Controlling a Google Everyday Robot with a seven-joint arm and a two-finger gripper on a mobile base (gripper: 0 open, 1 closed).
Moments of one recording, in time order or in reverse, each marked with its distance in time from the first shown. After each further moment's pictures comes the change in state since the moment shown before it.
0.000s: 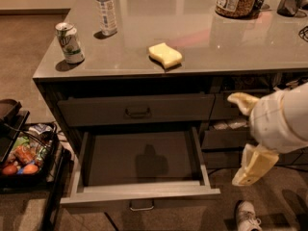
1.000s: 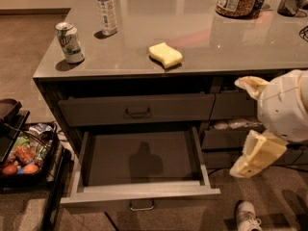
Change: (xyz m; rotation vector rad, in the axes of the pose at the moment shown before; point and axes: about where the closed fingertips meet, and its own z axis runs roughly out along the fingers) arm -0.027 -0.007 -0.042 0.043 -0.034 0.089
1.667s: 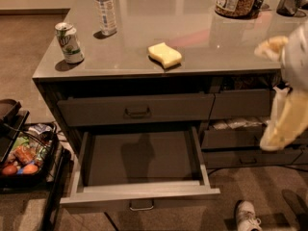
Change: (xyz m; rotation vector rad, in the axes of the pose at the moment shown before) arm -0.002 -0.047 -0.053 -0.016 0.181 -0.058
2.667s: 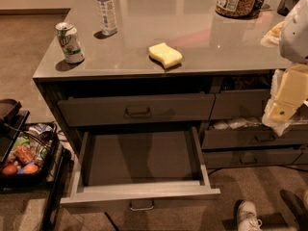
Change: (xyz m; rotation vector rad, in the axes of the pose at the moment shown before) arm 0.012 -0.029 -0.004 -0.066 0.102 0.103
